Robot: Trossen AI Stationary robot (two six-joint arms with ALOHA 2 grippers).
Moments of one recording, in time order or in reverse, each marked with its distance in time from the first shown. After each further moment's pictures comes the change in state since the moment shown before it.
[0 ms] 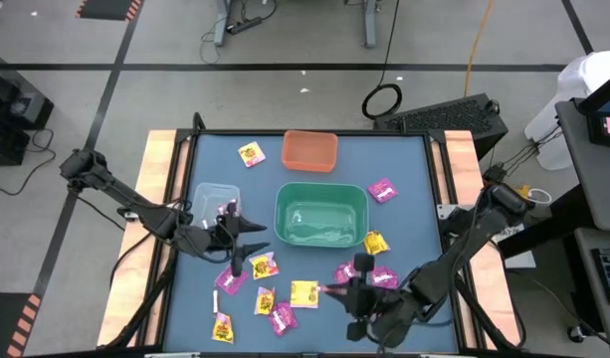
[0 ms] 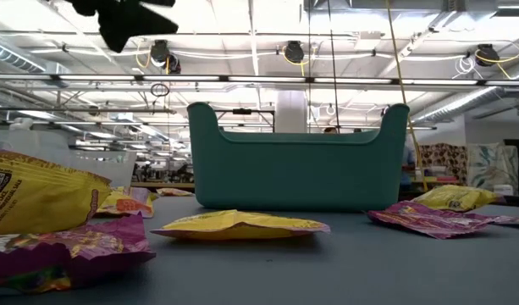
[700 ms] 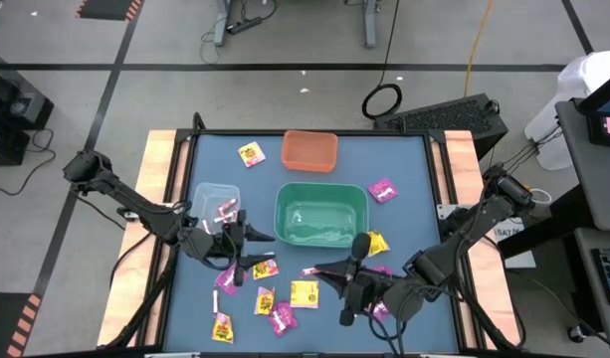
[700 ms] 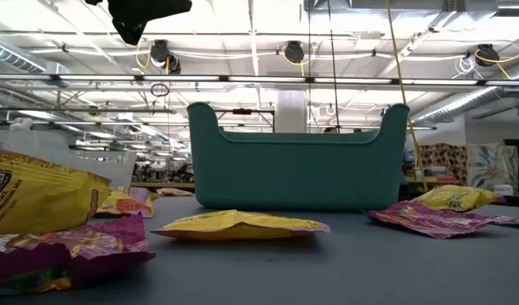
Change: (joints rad) left arm -0.001 0.083 0.000 0.189 0.110 0.083; right arm -0.075 -0.075 0.001 0.367 0.067 -0.659
